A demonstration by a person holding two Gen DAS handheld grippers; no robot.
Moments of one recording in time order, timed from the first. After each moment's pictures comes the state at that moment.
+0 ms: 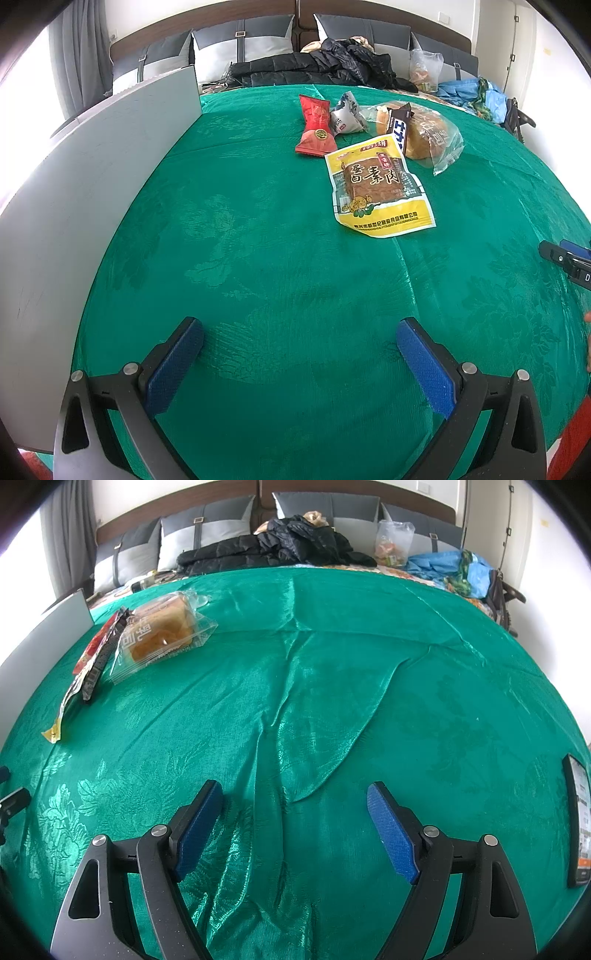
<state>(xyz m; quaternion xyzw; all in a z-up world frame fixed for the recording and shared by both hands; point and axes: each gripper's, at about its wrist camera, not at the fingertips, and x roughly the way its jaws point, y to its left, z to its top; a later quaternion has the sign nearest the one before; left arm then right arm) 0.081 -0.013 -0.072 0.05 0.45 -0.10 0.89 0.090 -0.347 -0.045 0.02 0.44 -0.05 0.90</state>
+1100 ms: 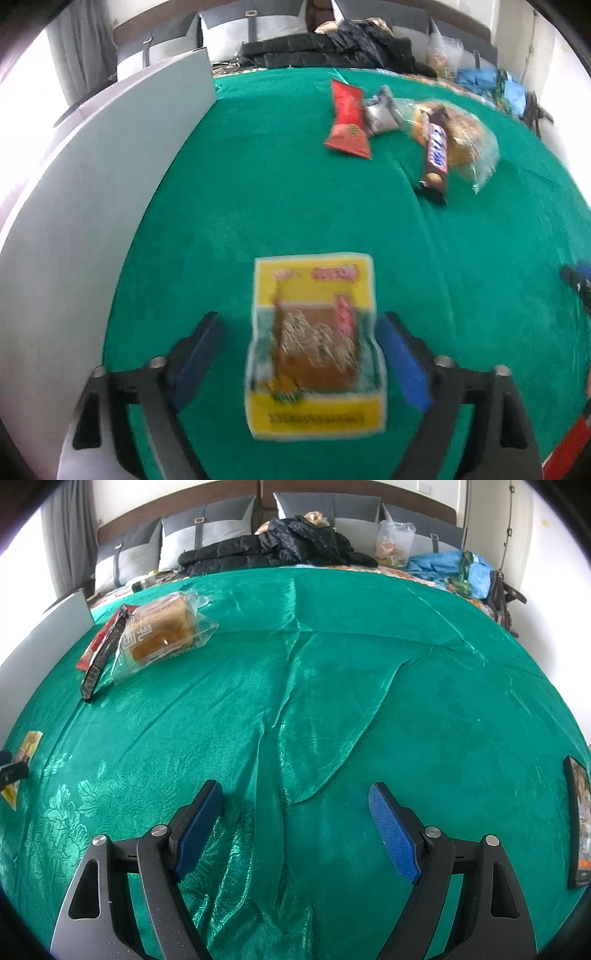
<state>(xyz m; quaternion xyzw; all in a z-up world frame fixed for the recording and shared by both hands) 0.121 0.013 -0.063 0.04 0.49 -0.08 0.87 0.089 -0.347 -0.049 0.02 0.44 -0.06 0.90</state>
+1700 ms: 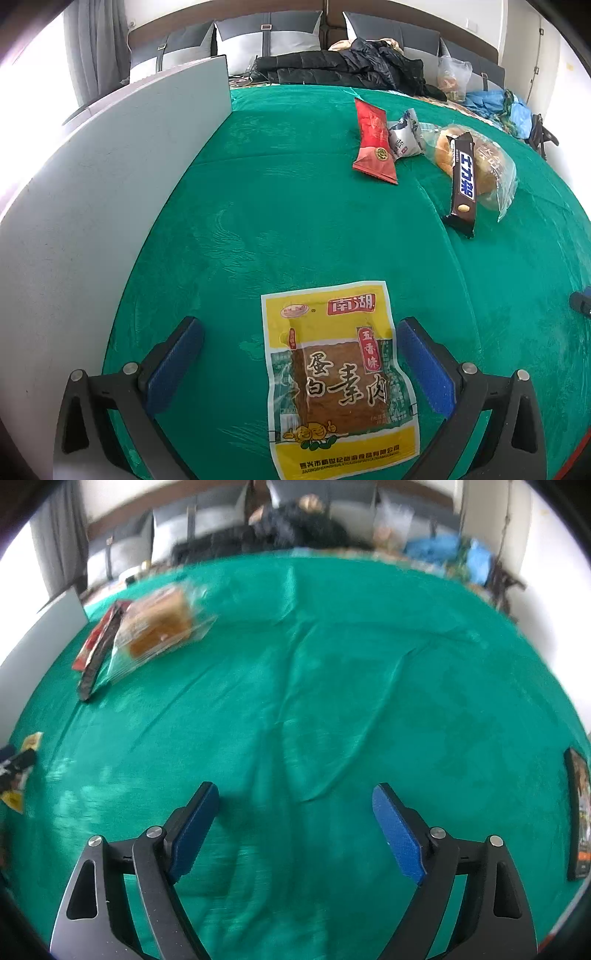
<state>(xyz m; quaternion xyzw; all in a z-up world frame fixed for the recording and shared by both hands) 0.138 0.020 -0.074 0.03 0.46 -0.07 0.89 0.103 -0.332 -0.042 0.05 0.48 -0.05 0.87</state>
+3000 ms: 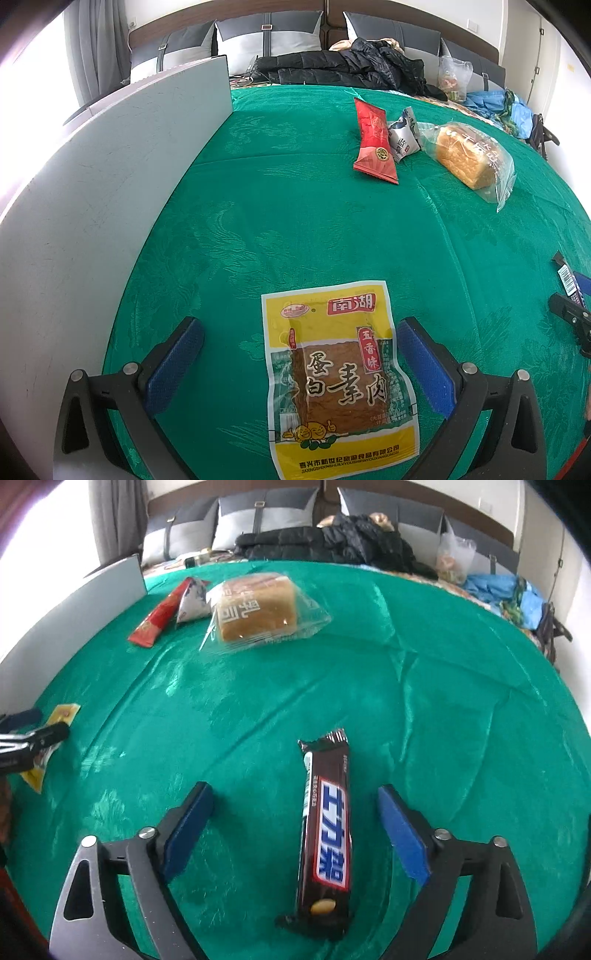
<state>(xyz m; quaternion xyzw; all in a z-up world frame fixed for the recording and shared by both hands) 0.139 0.020 -0.076 0.03 0.46 -0.07 0.89 0.102 -0.286 -0.052 -0.01 0.45 0.03 0.89</state>
